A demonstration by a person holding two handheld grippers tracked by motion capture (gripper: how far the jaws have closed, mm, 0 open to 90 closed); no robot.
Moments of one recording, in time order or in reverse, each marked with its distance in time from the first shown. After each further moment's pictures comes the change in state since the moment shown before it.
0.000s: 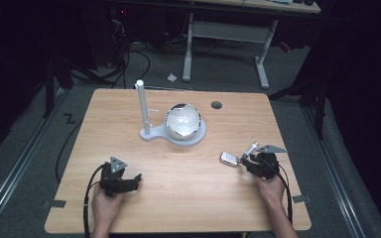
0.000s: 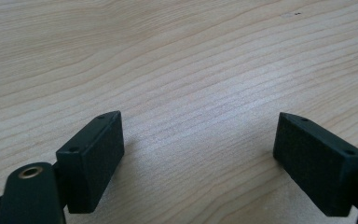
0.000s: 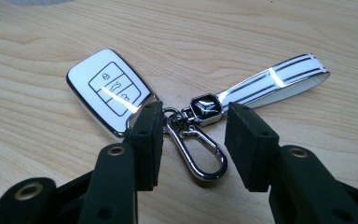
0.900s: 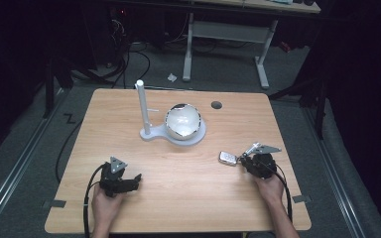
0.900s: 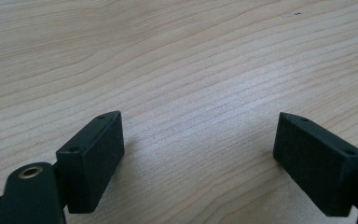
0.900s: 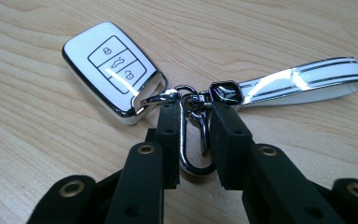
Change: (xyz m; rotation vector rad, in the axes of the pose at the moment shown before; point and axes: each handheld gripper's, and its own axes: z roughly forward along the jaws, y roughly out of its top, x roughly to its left) left arm 0.000 0.000 0.000 0.000 0.000 0.000; right arm 0.002 -0.001 0.008 0.038 0.019 -0.108
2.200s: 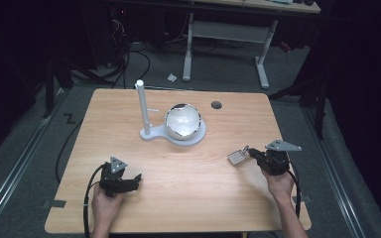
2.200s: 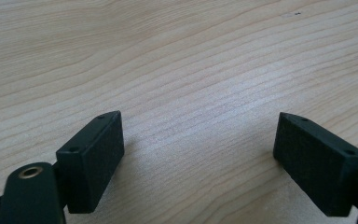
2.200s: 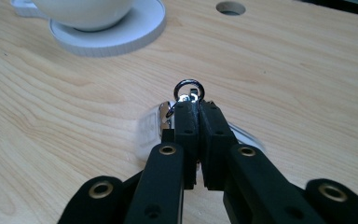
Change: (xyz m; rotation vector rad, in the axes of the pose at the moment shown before) left arm 0.000 0.000 0.000 0.001 0.000 0.001; right arm -0.007 0.020 -0.055 -0.189 0.042 0.012
